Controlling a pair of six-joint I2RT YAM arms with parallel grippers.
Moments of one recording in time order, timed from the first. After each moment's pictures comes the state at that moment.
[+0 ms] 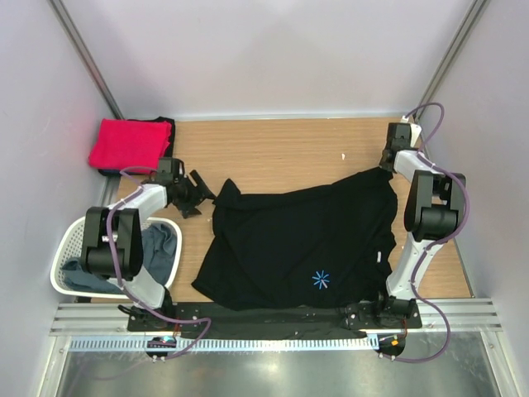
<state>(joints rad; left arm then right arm) -0.06 1.61 0.93 -0.34 0.28 -0.72 -0.13 1.96 1.35 -0.22 0.35 0.27</state>
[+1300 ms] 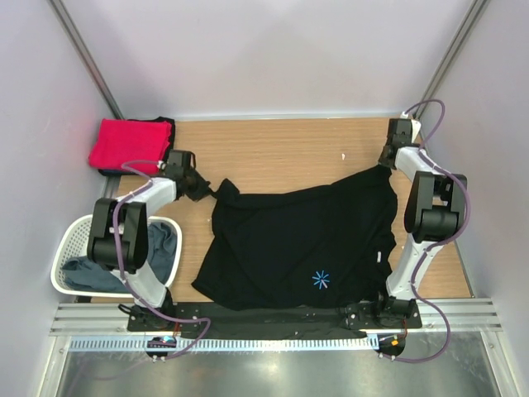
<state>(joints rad) -0.15 1.73 0.99 -0.19 0.10 -0.91 -0.12 1.95 1.37 -0.26 0.31 0.27</state>
